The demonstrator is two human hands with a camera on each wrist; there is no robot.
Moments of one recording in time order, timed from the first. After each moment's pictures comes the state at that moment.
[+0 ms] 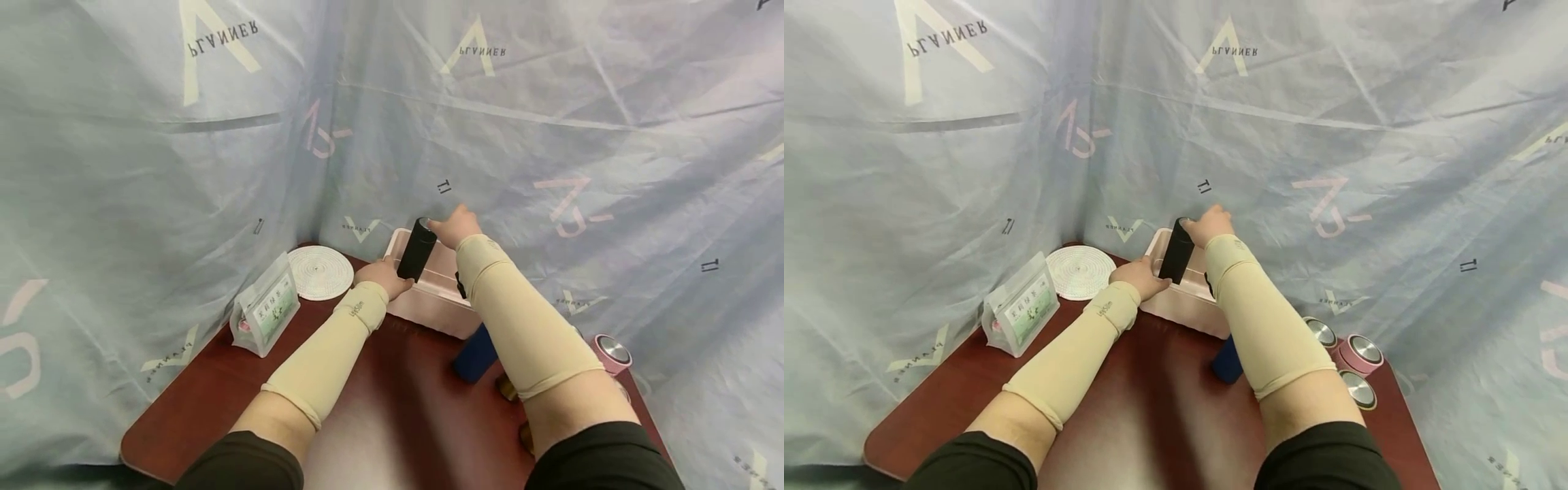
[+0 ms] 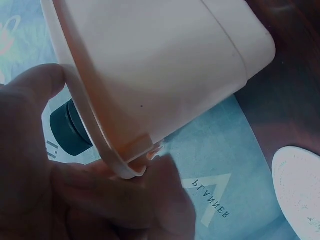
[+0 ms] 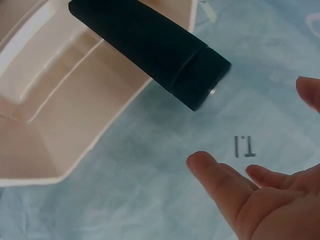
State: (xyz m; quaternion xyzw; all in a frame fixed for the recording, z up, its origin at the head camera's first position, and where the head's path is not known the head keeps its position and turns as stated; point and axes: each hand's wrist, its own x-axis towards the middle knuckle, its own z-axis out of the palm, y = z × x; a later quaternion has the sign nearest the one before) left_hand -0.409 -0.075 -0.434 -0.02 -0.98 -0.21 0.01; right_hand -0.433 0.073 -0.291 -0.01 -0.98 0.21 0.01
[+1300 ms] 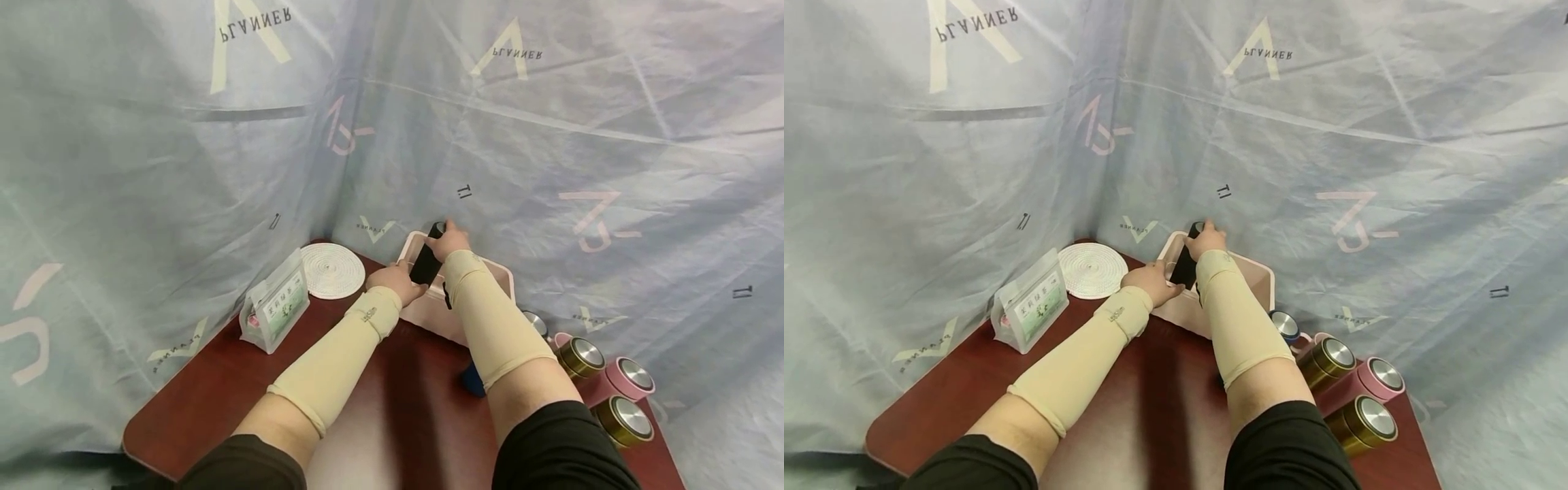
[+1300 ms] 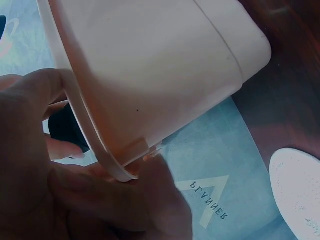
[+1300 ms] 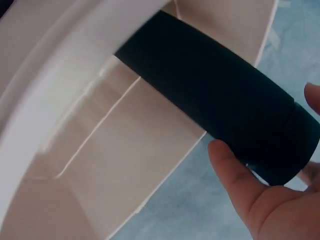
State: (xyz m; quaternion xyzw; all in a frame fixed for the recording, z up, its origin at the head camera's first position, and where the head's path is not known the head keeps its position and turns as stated) left_hand -0.408 -0.073 -0.434 -0.01 -0.99 -0.17 0.00; right_hand -0.508 0.052 -0.368 -0.01 -0.98 0.20 0.00
